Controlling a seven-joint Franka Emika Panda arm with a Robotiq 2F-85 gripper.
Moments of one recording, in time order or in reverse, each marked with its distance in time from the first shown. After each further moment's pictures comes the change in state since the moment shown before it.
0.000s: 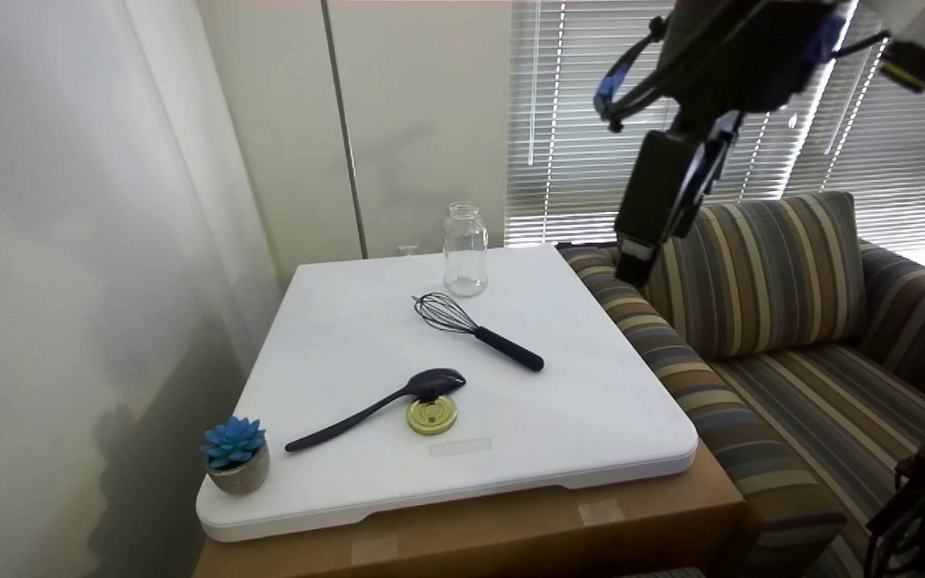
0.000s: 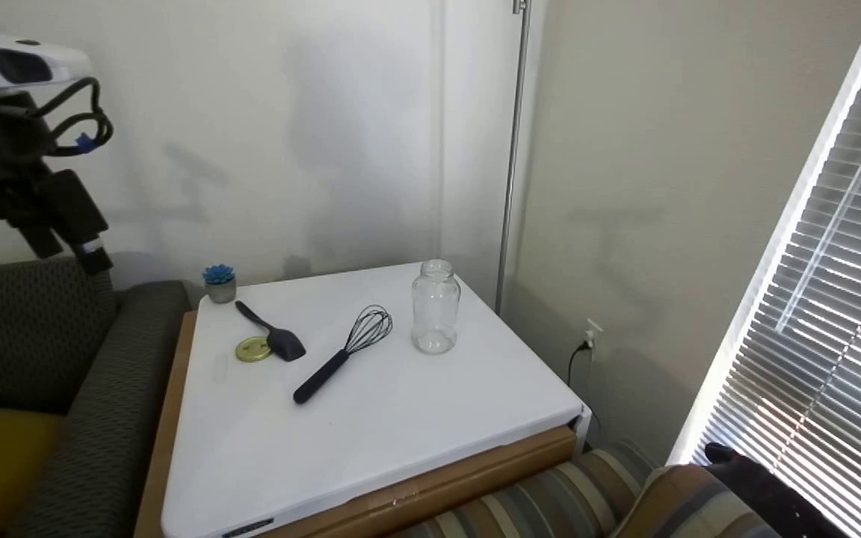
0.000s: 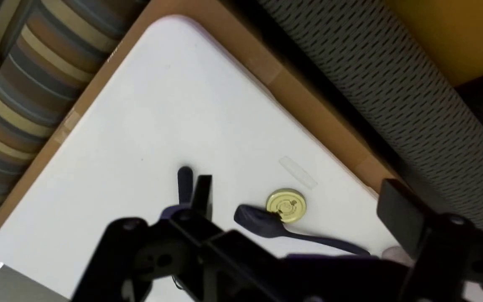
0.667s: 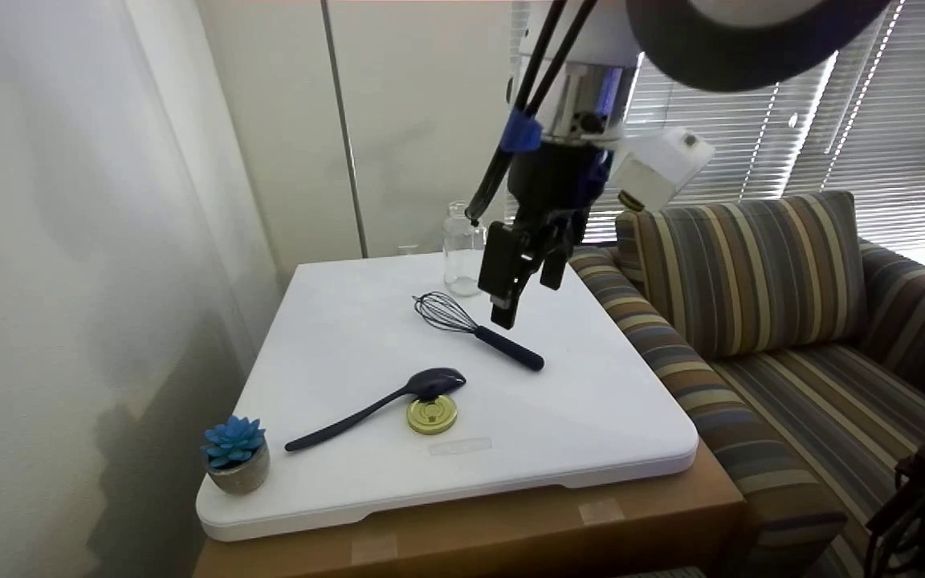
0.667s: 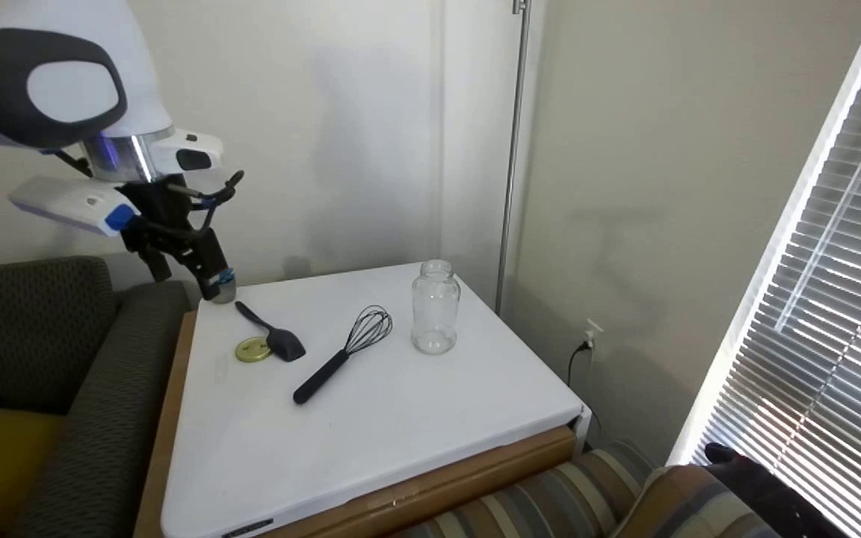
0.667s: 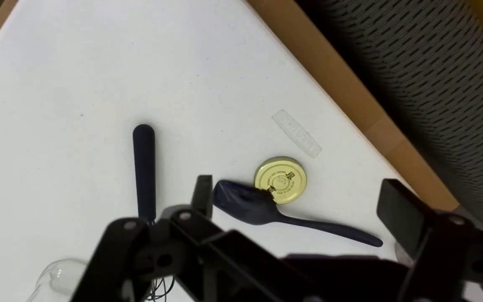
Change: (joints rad) arm 0.008 0.451 -0.075 0.307 0.000 0.134 -0.102
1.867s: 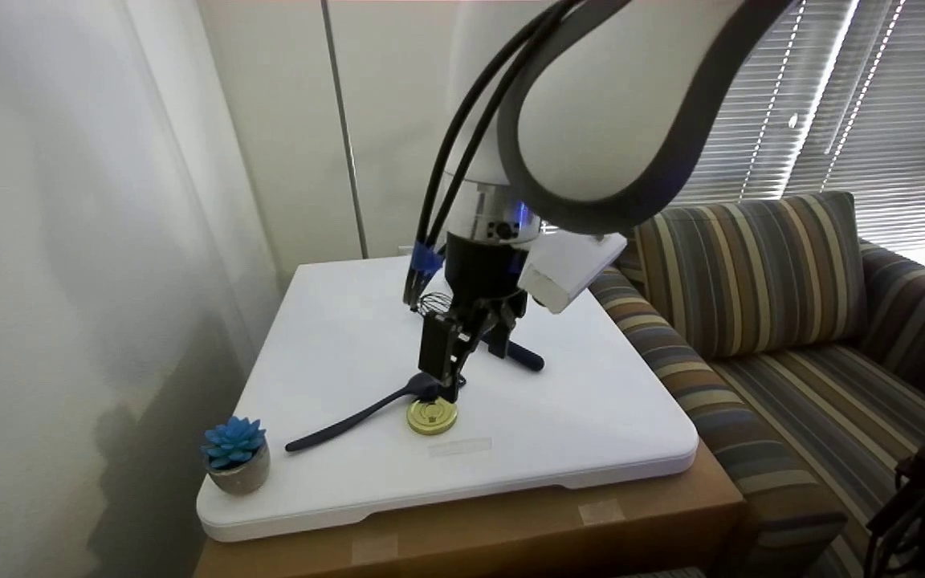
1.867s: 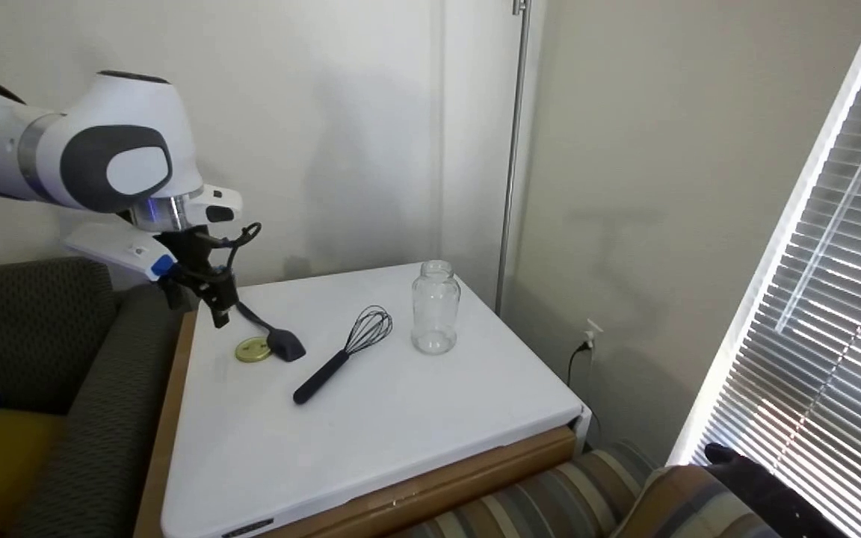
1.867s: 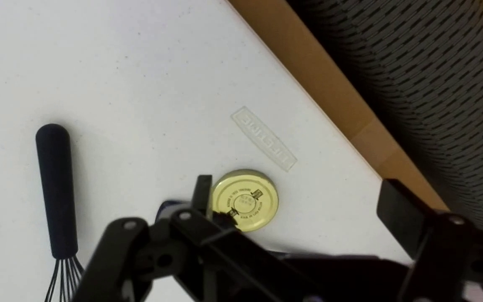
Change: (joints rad) arm 0.071 0.283 -0.018 0.218 0.027 0.017 -0.012
